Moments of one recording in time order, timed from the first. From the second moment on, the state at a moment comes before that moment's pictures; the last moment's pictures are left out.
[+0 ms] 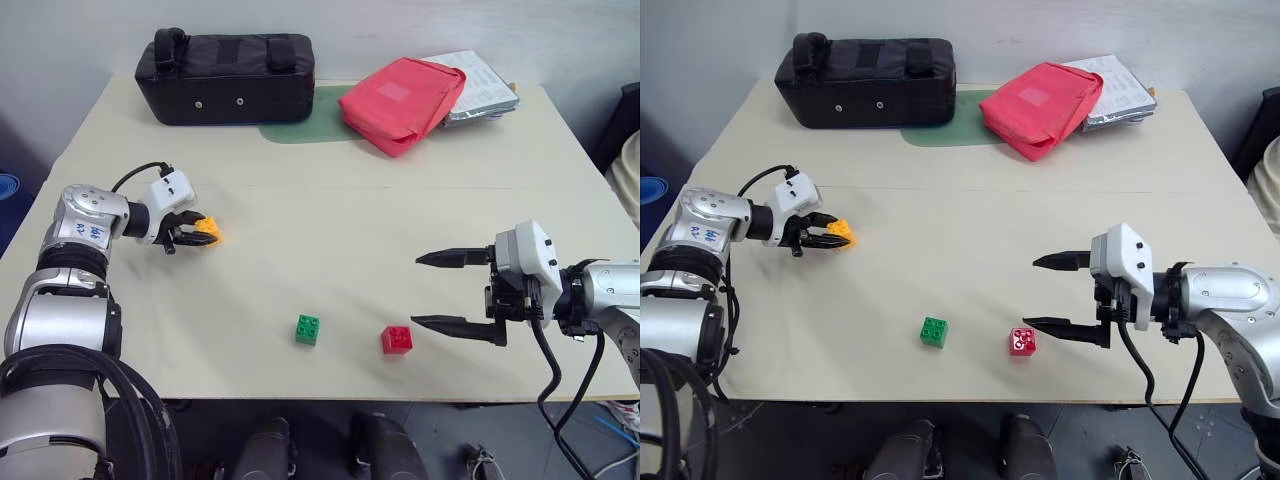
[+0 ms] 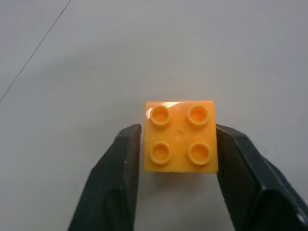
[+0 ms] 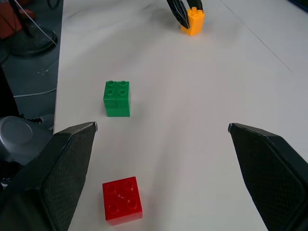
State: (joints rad) left arm -1.15 0.75 -0.13 1.27 0.15 -0.16 -1.15; right arm -0.22 -0.94 -0.20 -0.51 0.67 0.59 1.12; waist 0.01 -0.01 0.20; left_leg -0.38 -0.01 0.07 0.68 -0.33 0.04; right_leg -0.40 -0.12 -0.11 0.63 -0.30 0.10
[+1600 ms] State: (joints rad) left arm -0.45 0.94 -0.16 0.11 -0.17 0.02 -1.50; right arm 0.04 -1.03 -0.24 -0.43 0.55 0.41 1.29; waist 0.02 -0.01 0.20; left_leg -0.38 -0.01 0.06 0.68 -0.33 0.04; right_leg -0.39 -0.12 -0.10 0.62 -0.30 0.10
